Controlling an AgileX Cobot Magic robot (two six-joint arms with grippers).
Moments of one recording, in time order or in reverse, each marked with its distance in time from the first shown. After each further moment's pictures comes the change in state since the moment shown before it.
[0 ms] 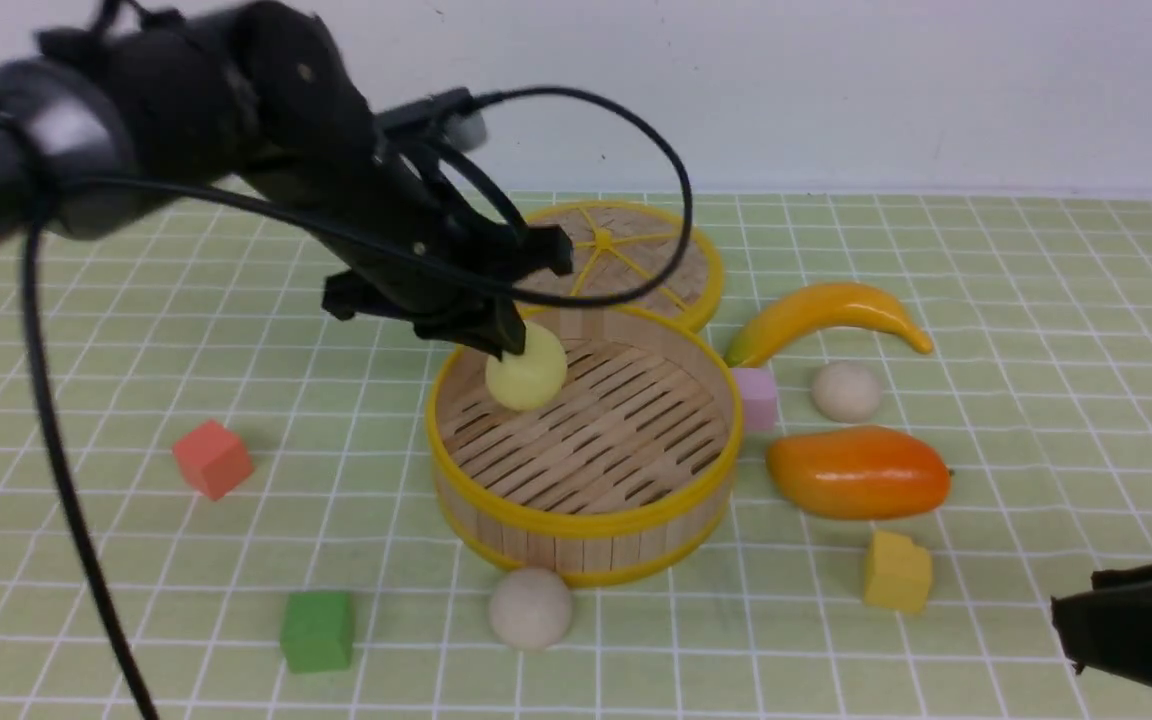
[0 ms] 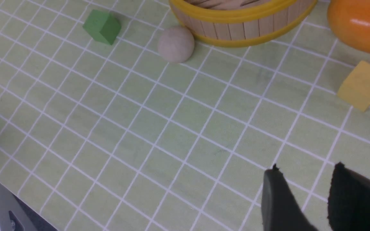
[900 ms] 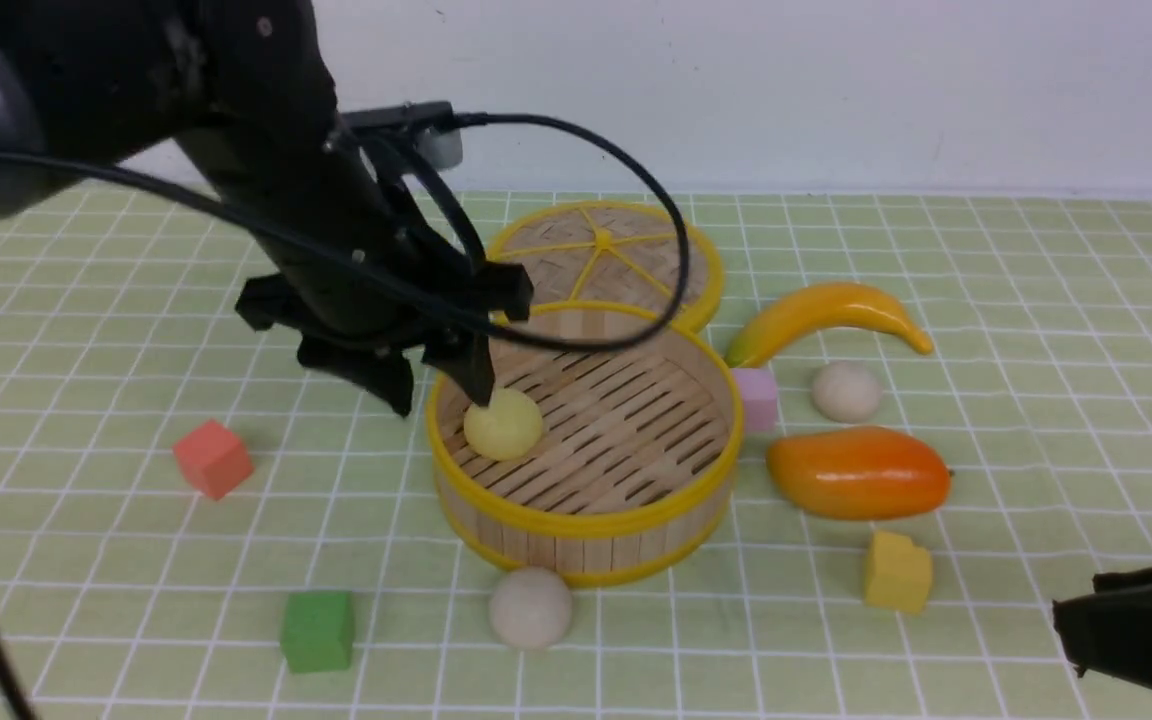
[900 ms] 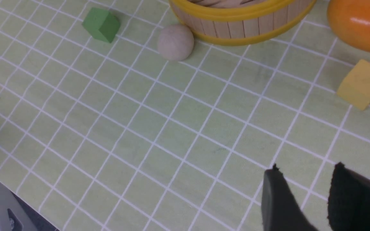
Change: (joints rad) right arm 0.000 0.000 0.000 -0.003 0.005 -0.001; left arm -0.068 -0.193 0.087 0.148 0.303 -0.060
